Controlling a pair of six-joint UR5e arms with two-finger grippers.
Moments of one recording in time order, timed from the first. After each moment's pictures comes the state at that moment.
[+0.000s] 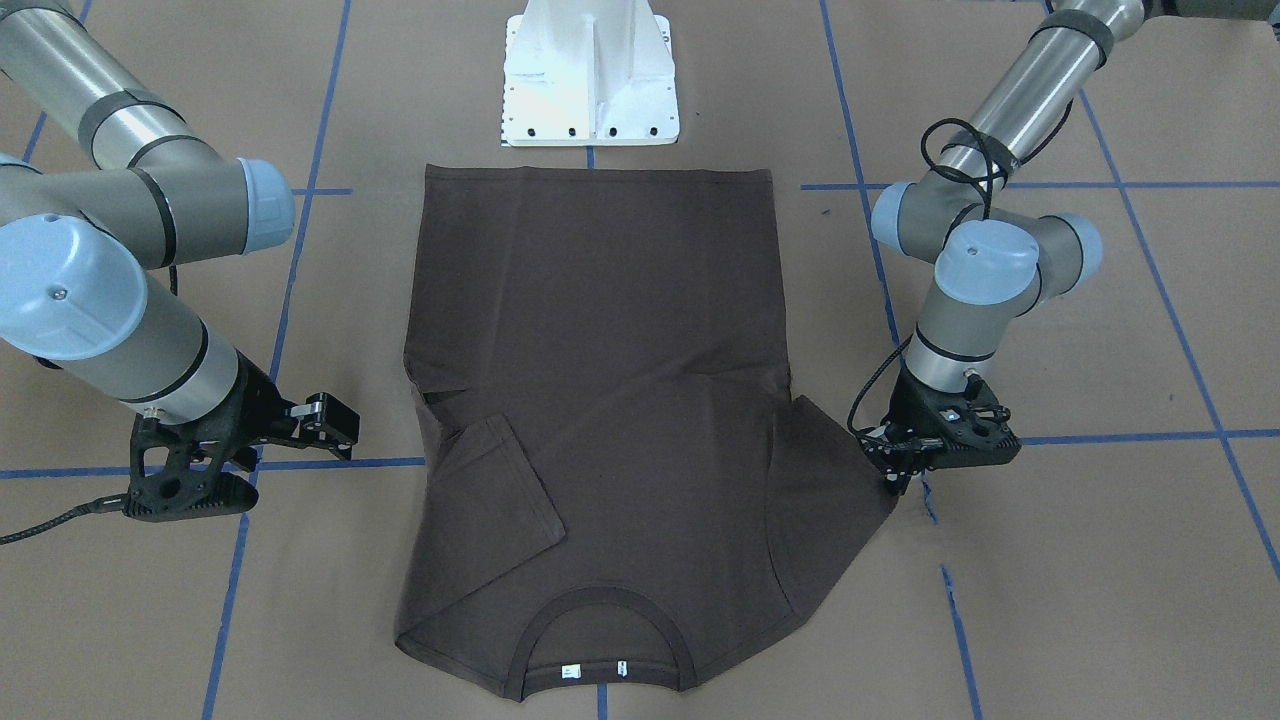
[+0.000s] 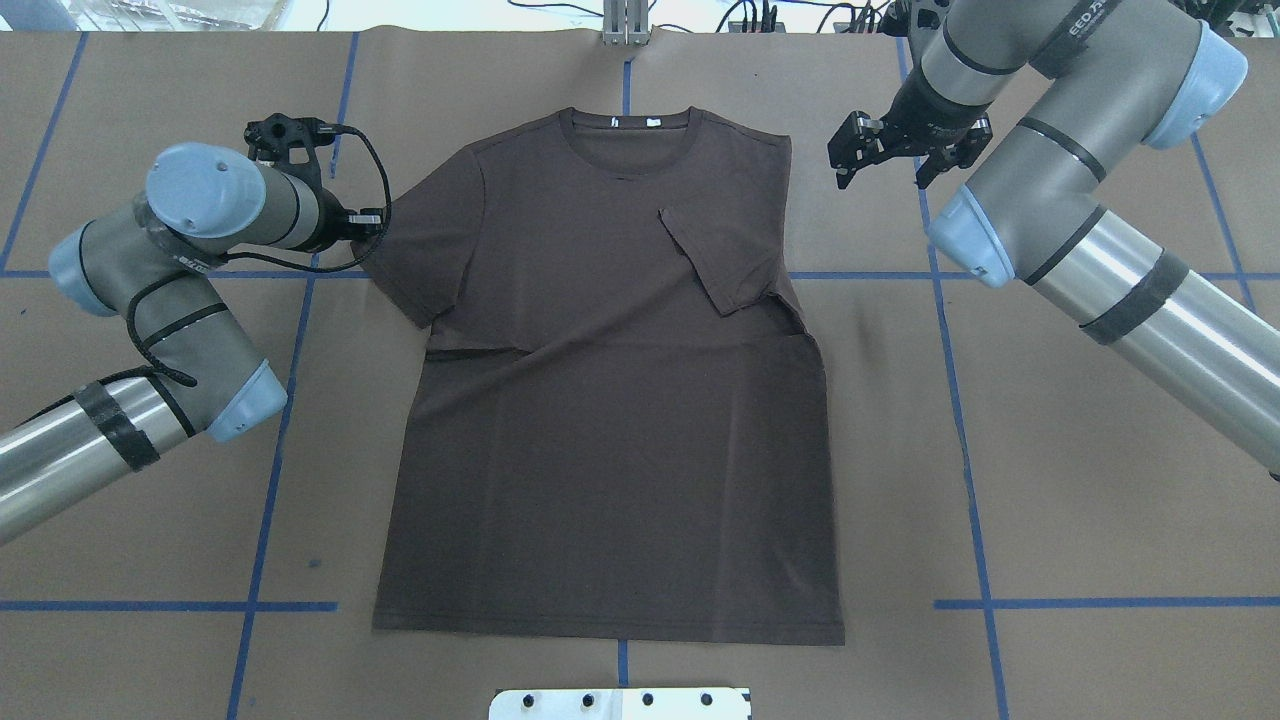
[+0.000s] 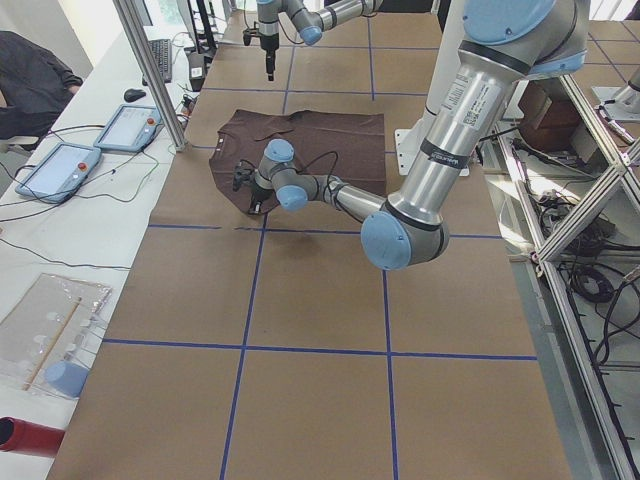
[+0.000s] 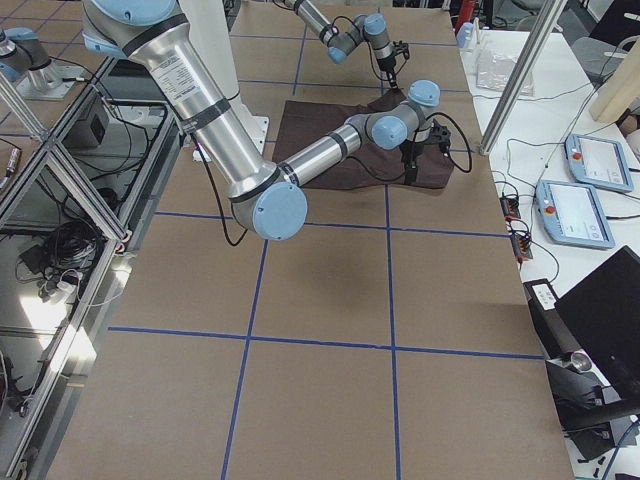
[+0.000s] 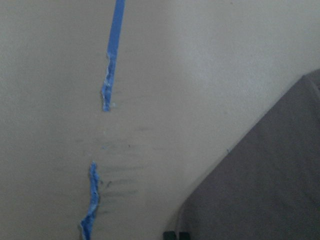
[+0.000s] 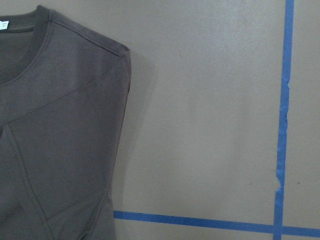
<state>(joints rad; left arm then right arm) -0.81 -2.06 -1.32 -2.23 -1.74 -1.08 0.97 -0.94 1.46 -1.47 2.21 0.78</state>
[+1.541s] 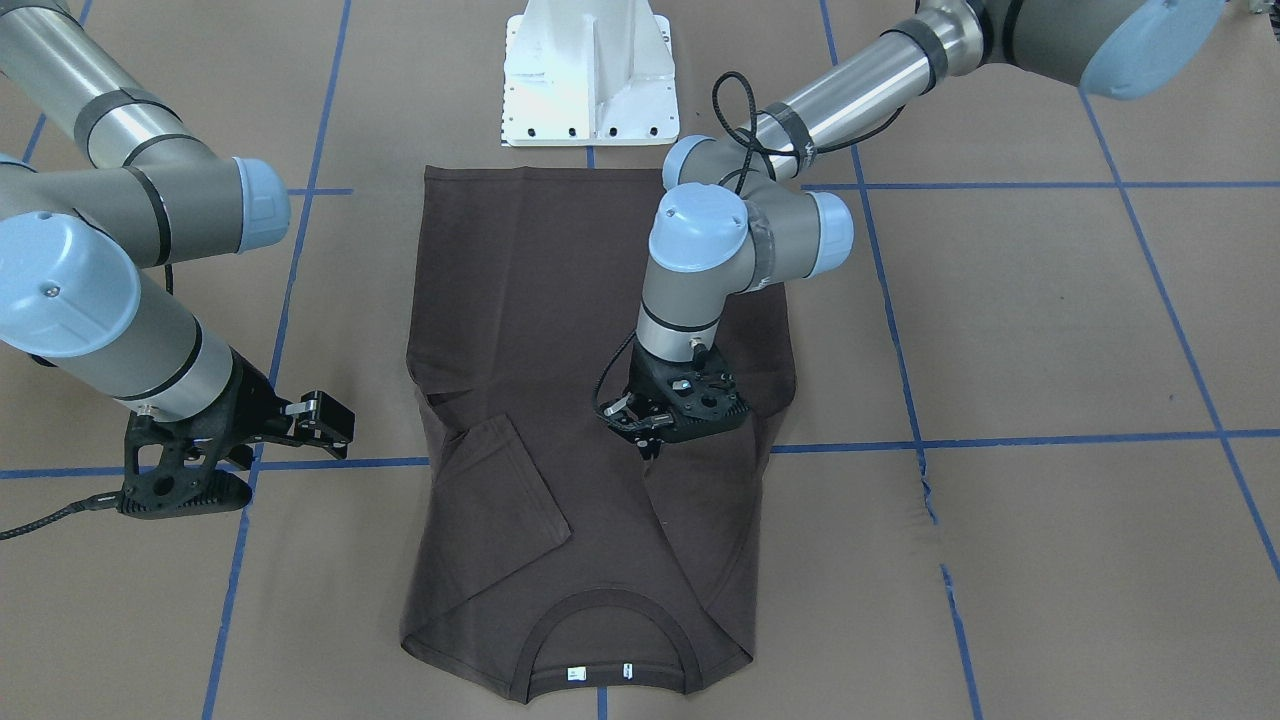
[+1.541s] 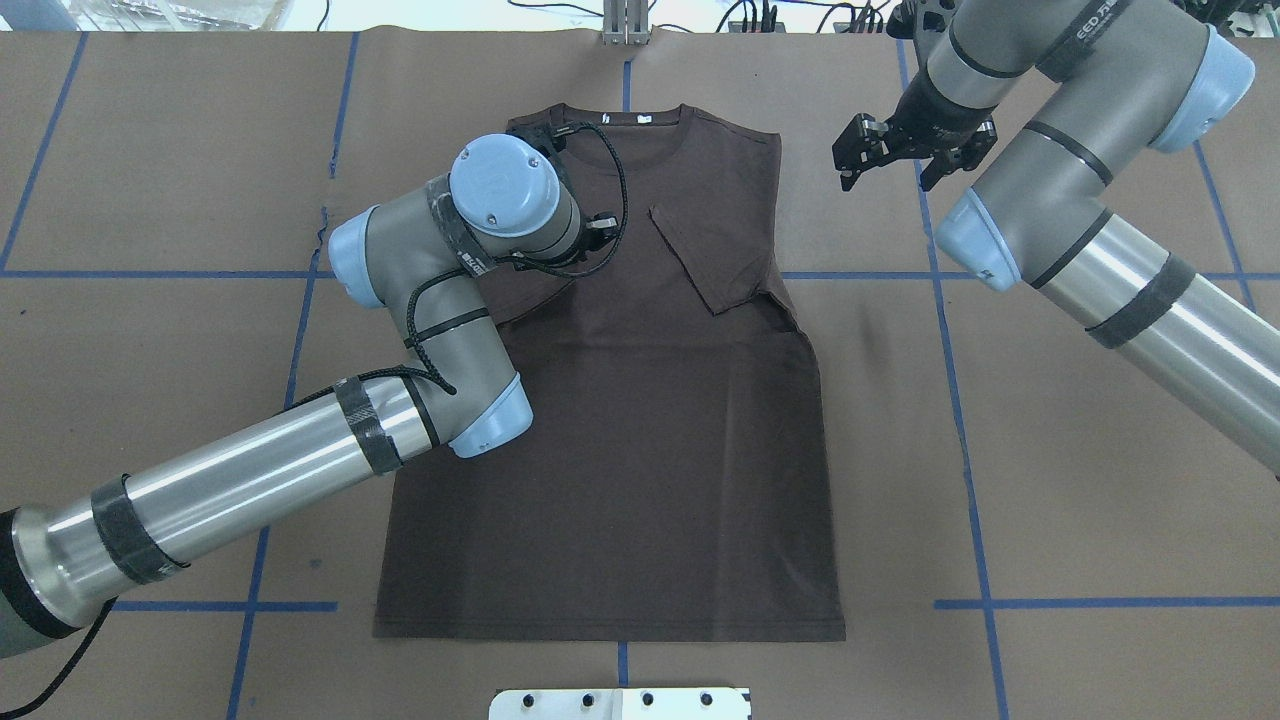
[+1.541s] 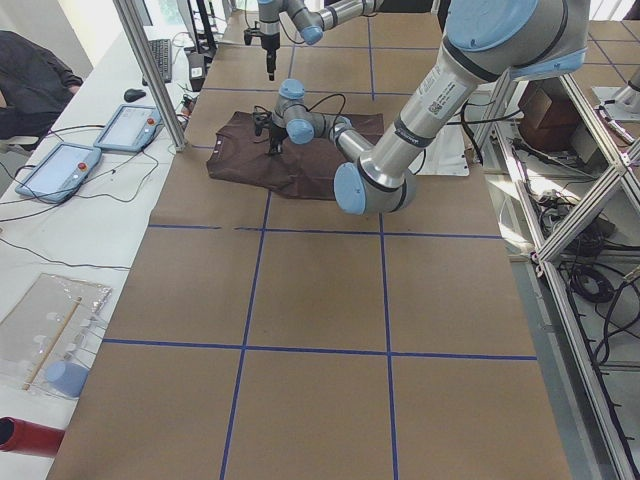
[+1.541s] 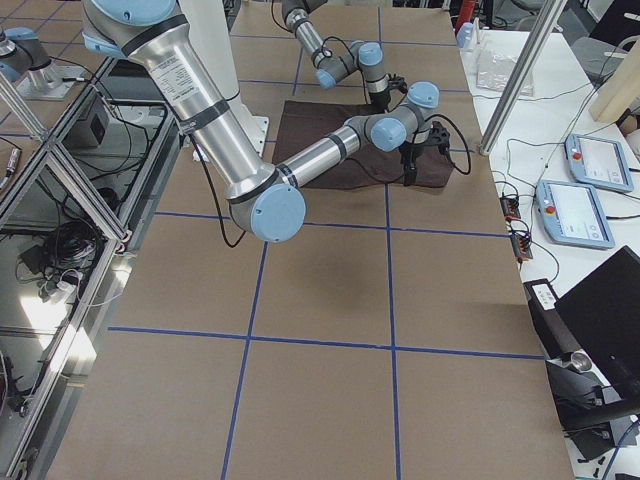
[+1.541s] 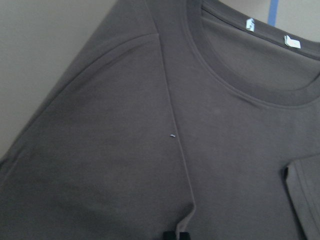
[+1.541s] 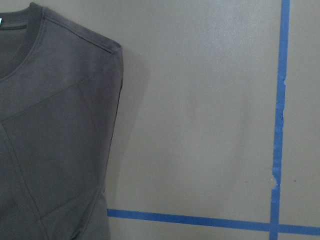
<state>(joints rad) -0.62 -2.46 -1.19 -2.02 -1.71 -1.49 0.97 -0.95 1.47 -1.47 2.21 0.79</state>
